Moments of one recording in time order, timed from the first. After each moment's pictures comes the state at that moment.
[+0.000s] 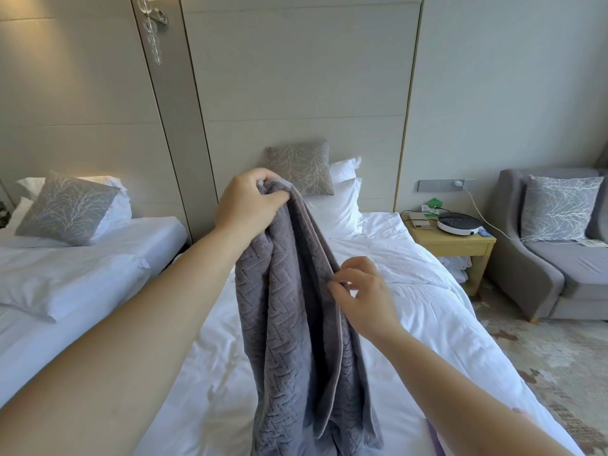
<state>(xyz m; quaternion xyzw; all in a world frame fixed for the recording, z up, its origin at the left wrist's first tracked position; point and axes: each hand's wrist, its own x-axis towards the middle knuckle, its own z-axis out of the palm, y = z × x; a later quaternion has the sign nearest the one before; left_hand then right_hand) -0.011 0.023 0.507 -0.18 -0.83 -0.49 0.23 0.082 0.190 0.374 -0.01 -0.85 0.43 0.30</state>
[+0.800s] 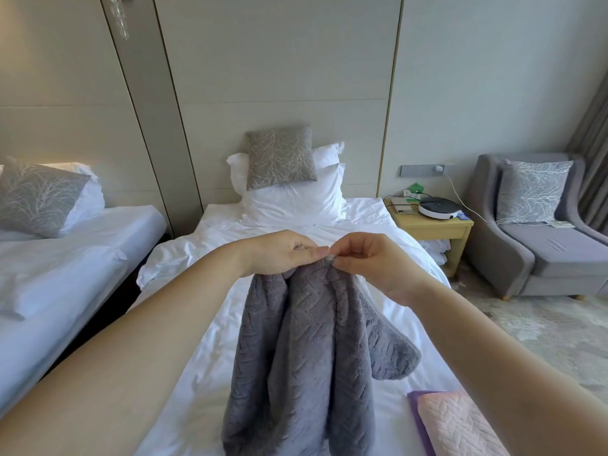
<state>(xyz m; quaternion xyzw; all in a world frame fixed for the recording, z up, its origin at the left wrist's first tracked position) -0.001 0.050 0.451 -0.43 -0.83 -0.29 -0.20 0.093 0.236 0.419 0.10 -0.77 0.62 0.09</state>
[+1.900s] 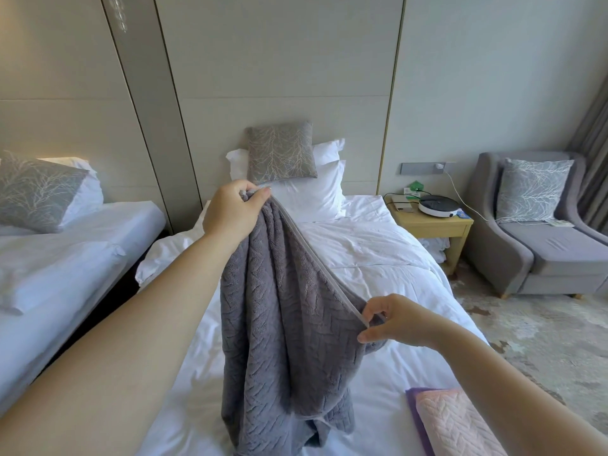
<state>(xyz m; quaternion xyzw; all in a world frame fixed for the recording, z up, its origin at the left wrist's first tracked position) -0.065 0.032 0.445 -0.14 -0.83 -0.50 0.22 0.116 0.278 0.346 0.00 -0.93 0.35 -0.07</state>
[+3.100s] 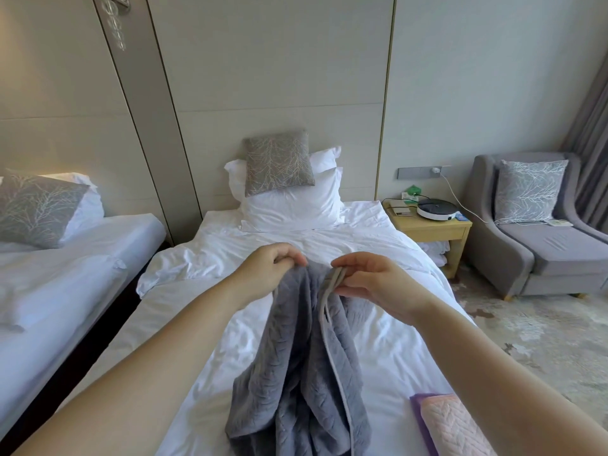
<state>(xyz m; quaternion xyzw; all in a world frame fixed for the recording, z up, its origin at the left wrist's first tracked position) 0.007 0.044 0.415 -0.30 -0.84 -0.46 -0.07 0.102 0.245 0.396 0.01 -0.69 0.72 0.02</state>
